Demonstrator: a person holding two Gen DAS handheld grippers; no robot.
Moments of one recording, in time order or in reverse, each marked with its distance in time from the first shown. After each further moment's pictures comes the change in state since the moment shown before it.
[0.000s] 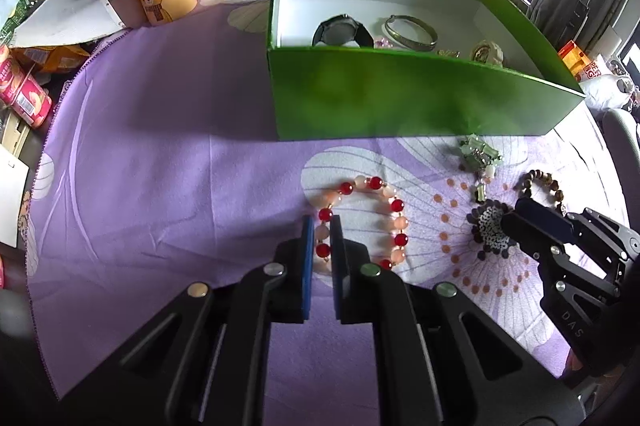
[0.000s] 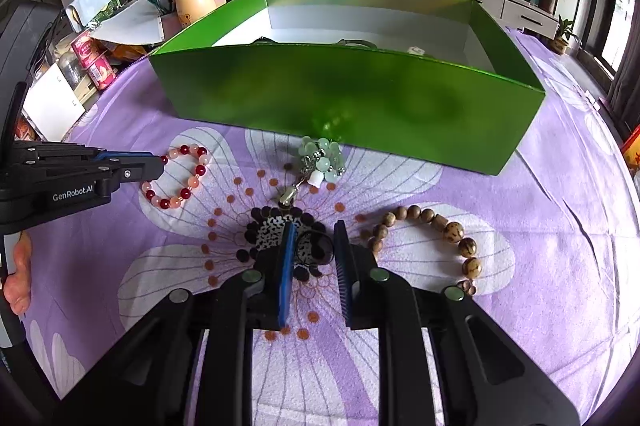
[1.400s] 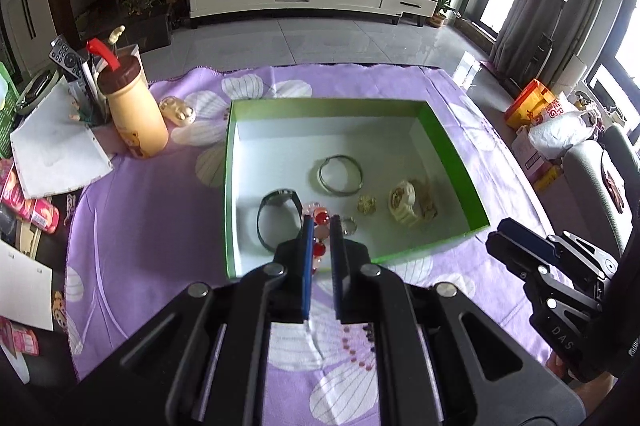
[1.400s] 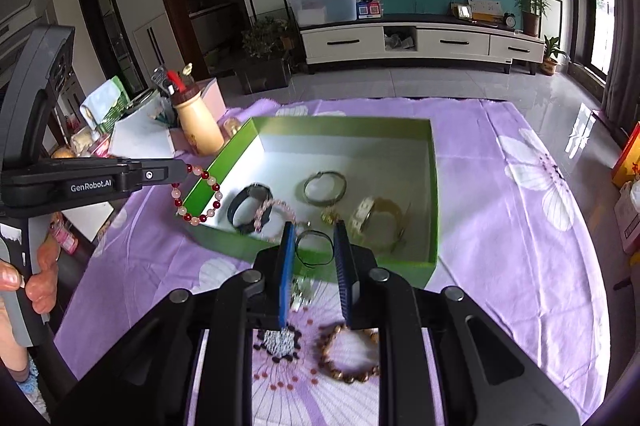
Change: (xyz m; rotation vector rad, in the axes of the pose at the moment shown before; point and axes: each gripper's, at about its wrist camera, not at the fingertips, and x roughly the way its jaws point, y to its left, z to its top) left arm -0.090 -0.036 0.110 0.036 -0.156 -0.099; right arm -0.093 -0.038 0.086 0.074 -0.200 0.039
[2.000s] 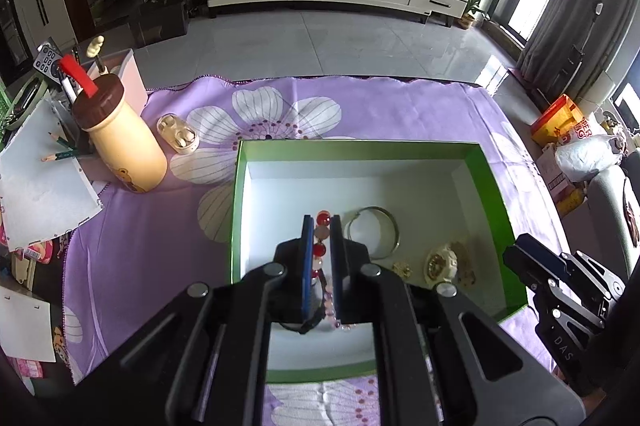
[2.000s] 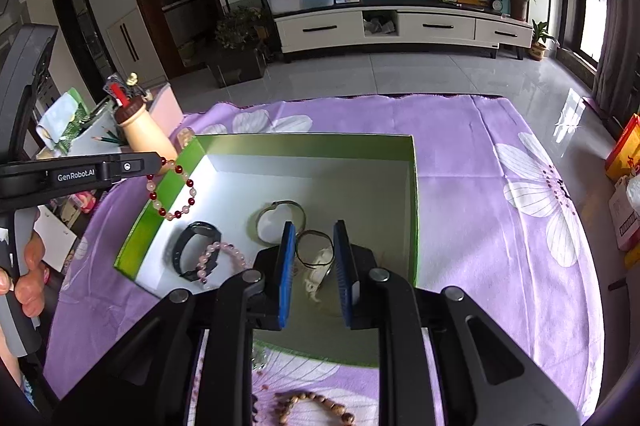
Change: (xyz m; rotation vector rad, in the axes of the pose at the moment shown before) left arm 0.071 0.018 0.065 -0.060 0.042 0.067; right arm 0.074 -0.038 0.046 0.044 0.065 -0.065
